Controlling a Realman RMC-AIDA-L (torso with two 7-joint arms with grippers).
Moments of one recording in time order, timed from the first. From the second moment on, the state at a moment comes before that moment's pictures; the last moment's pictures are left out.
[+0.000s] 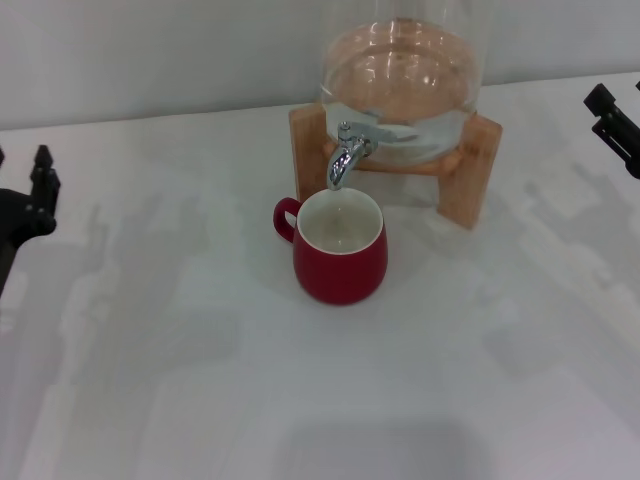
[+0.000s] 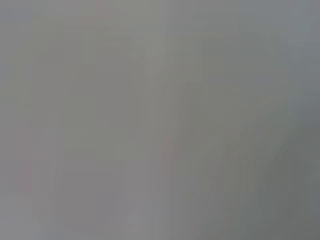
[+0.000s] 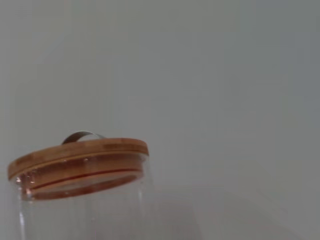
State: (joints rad) left arm -0.37 -2.09 2.05 0.38 -0.54 1.02 -0.01; right arm 0.31 2.01 -1.18 -0.18 -0.47 -1.50 0.68
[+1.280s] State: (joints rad) left arm -0.33 -2.09 2.06 0.38 -0.57 1.08 -0.01; right arm 0.41 2.01 -1.53 -0.20 -0.48 -1.49 0.78
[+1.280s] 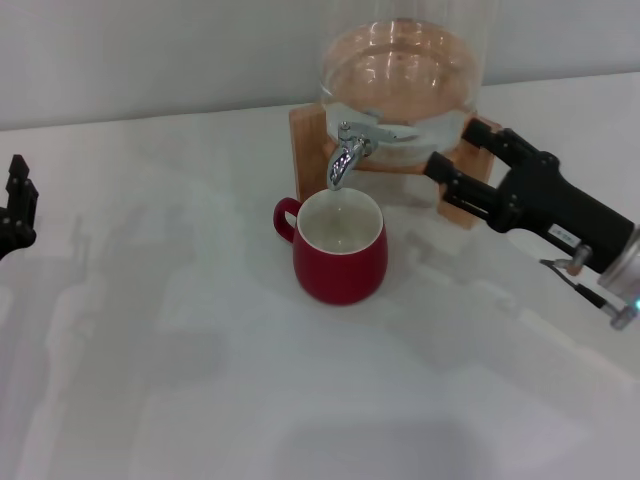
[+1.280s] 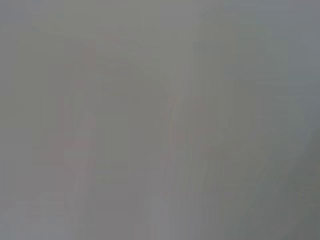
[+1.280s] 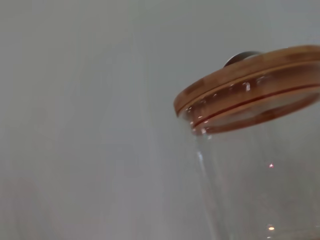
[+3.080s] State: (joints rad) left arm -0.34 -2.09 2.08 0.37 -0.57 1.08 -0.01; right arm 0.48 2.01 -1.64 -0.25 -0.50 -1.43 0.88
